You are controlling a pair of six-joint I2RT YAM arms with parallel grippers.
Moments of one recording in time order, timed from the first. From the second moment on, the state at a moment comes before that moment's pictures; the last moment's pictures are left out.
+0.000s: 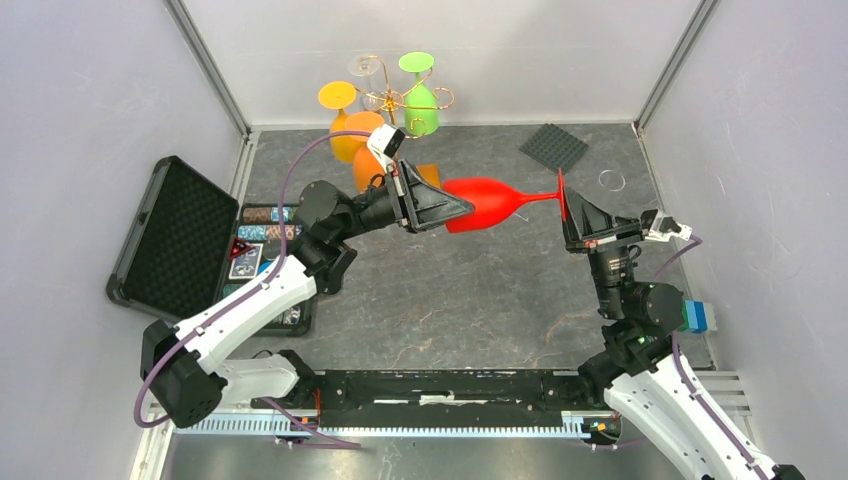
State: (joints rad) left arm -0.74 1.18 1.01 0.62 0.63 -1.41; right arm 0.51 0.47 0.49 0.52 0.22 1.47
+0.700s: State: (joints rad) left arm -0.74 1.22 1.08 0.50 0.65 -1.24; right arm 0.51 0.51 0.48 0.47 0.29 1.40
